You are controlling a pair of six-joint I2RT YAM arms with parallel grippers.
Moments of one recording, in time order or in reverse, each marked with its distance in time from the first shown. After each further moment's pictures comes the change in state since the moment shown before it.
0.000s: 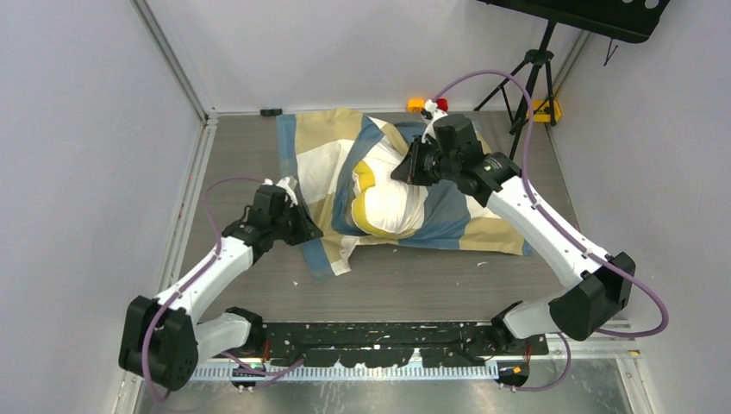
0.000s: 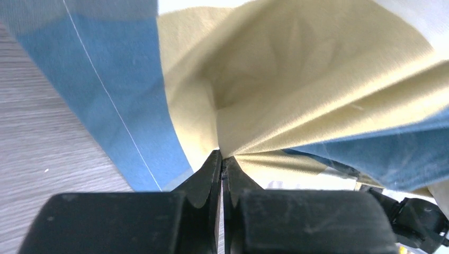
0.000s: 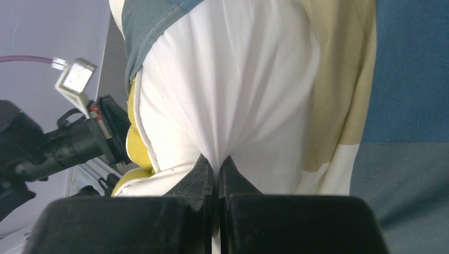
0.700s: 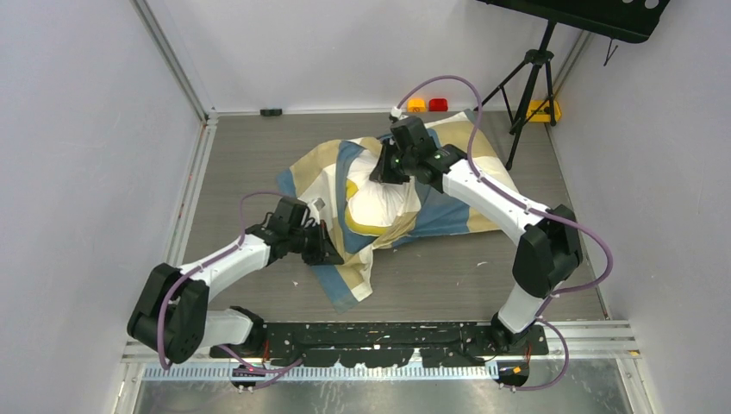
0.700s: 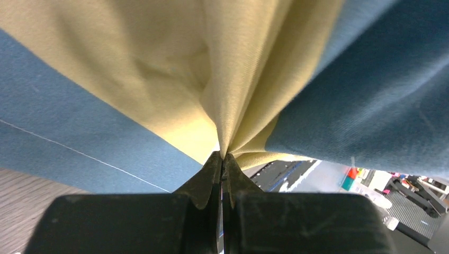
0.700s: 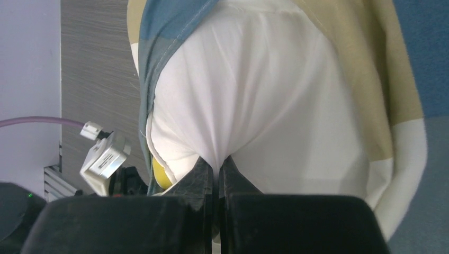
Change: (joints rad) left arm -0.130 0.116 -0.066 0.040 0.247 -0.024; right arm 0.069 0.307 0.072 0.131 0.105 0.062
